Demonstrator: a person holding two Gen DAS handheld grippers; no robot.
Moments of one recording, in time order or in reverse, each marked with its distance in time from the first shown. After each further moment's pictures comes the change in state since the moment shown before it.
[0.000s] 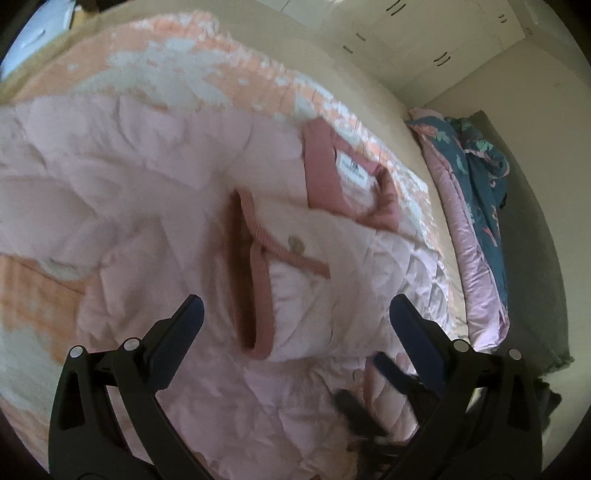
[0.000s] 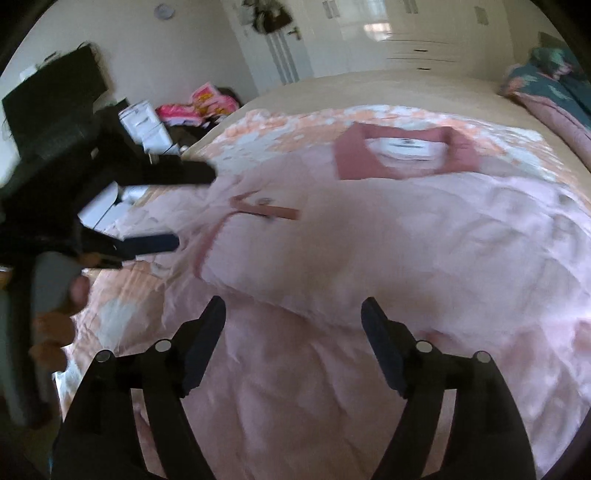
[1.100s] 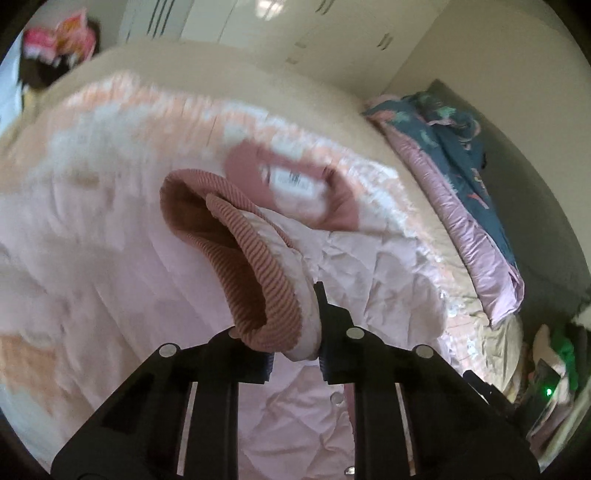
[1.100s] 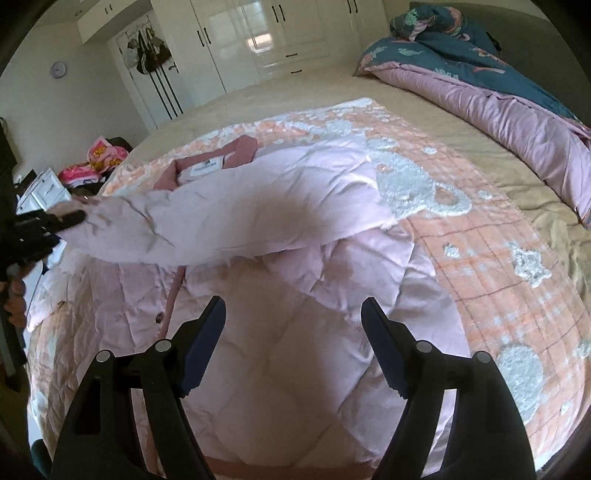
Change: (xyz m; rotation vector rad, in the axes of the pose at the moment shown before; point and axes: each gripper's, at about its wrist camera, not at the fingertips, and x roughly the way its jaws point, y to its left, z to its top) left arm 0.003 -0.080 0.000 0.307 -0.118 0.007; right arm -0.124 -0.154 -0.056 0.272 -0.077 -0.309
